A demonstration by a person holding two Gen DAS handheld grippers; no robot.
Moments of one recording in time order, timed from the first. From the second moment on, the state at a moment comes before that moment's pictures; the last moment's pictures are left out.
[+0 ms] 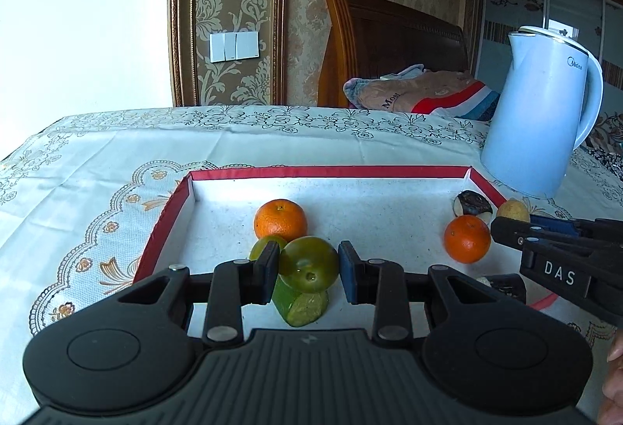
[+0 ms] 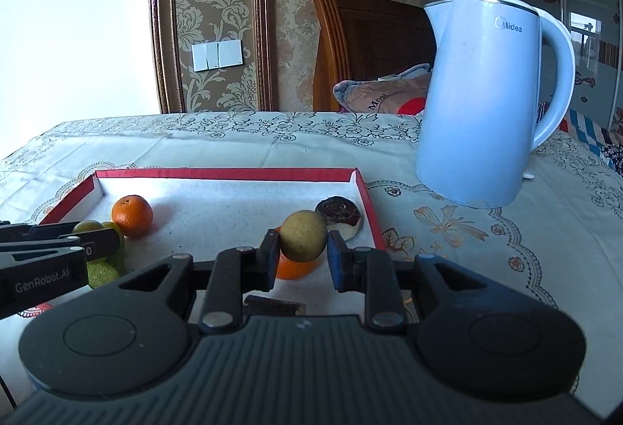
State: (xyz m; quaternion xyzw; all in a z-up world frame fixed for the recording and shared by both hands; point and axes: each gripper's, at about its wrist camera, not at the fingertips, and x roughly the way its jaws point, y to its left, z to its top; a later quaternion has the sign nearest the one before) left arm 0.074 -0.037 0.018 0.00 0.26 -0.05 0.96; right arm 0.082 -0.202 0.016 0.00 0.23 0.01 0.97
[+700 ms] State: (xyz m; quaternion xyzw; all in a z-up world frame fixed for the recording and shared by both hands) left arm 0.106 -0.034 0.015 -0.01 0.27 -0.02 0.96; right arm 0.107 -0.198 0.007 0.00 0.25 0.01 0.97
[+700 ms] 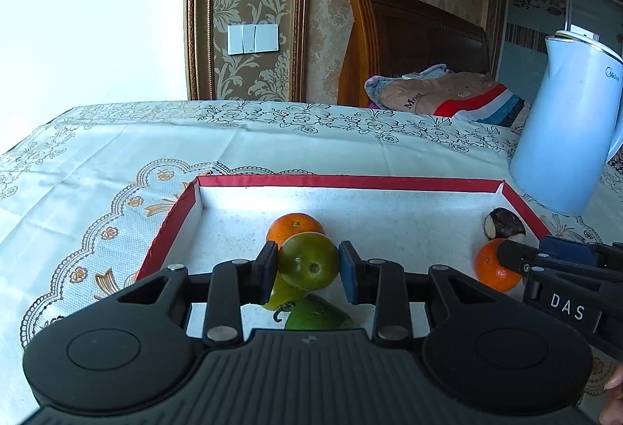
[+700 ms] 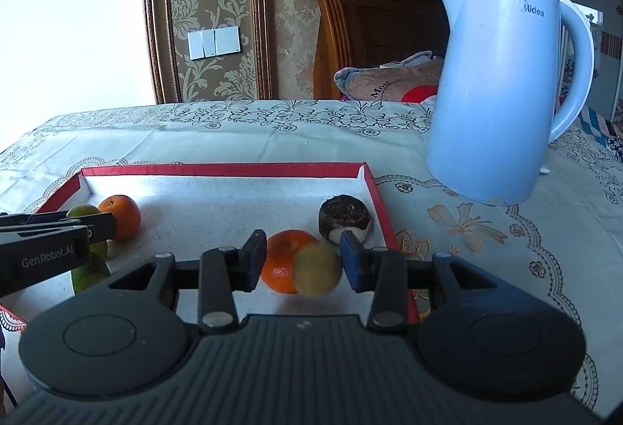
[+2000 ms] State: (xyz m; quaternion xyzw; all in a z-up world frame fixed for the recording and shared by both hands) left arm 0.048 0.003 0.021 -0.08 0.24 -0.01 0.97; right arm 0.050 -0.232 0.006 0.05 0.22 -0.02 0.97
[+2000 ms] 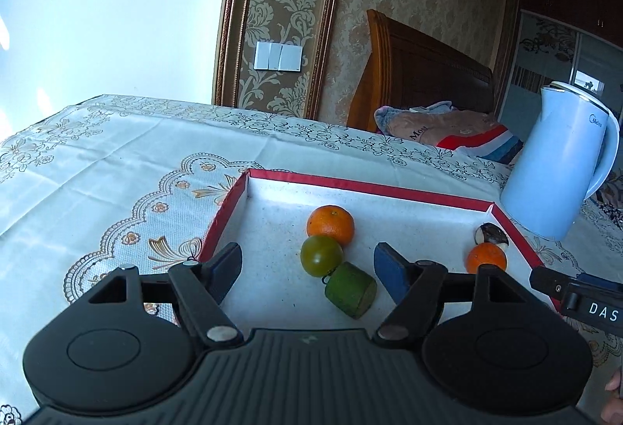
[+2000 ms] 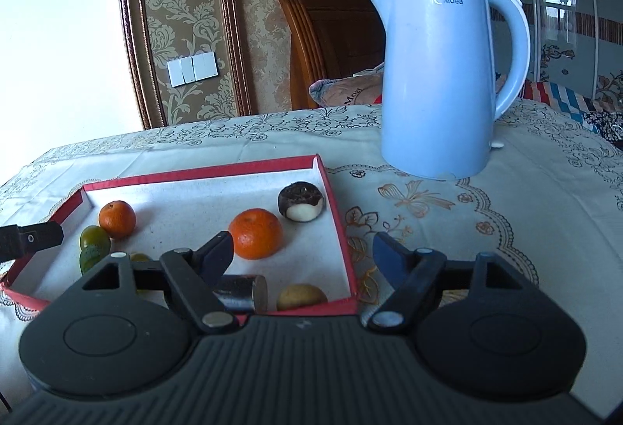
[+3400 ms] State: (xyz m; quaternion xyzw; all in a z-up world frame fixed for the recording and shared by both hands) left arm 0.016 -0.005 0.012 -0.04 0.24 -0.03 0.97; right arm 0.030 -0.198 -0.019 0.01 0.30 0.05 0.95
